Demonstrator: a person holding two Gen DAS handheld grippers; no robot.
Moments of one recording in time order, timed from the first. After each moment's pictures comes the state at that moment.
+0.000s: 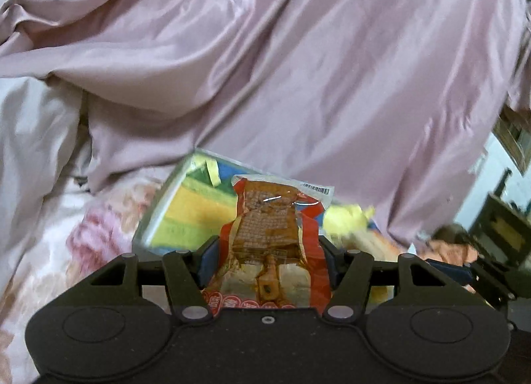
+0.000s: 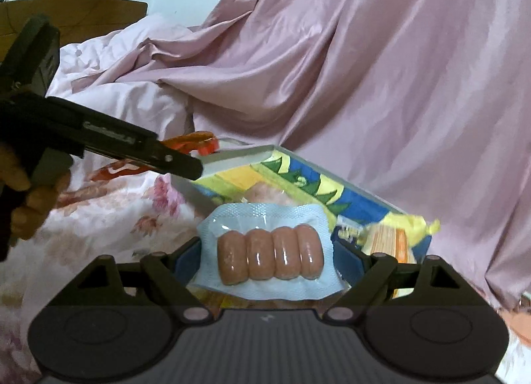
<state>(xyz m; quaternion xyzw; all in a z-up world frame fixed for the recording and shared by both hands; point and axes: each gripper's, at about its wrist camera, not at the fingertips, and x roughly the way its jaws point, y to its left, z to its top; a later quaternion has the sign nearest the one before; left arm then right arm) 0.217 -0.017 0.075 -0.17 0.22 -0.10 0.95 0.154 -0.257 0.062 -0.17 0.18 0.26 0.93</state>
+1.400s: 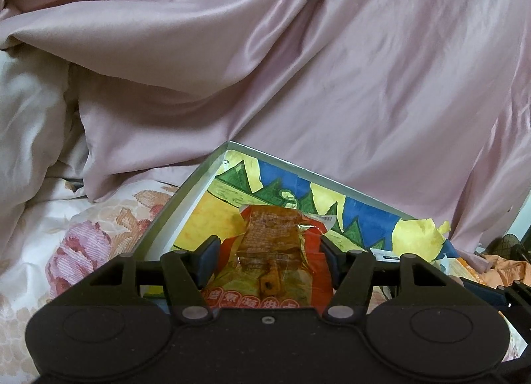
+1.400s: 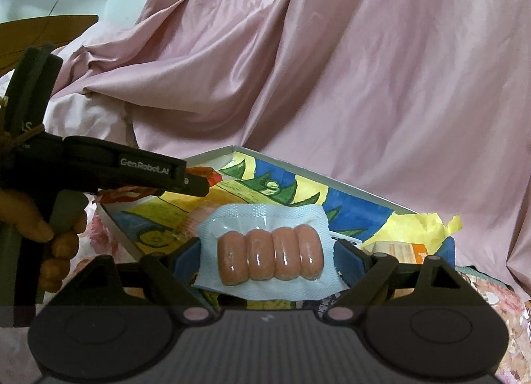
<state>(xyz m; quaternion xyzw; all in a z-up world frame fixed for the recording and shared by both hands) 0.311 -0.022 0.035 -0.16 0.25 -0.03 0.96 0.261 -0.242 0.035 -0.11 0.19 0.22 0.95</state>
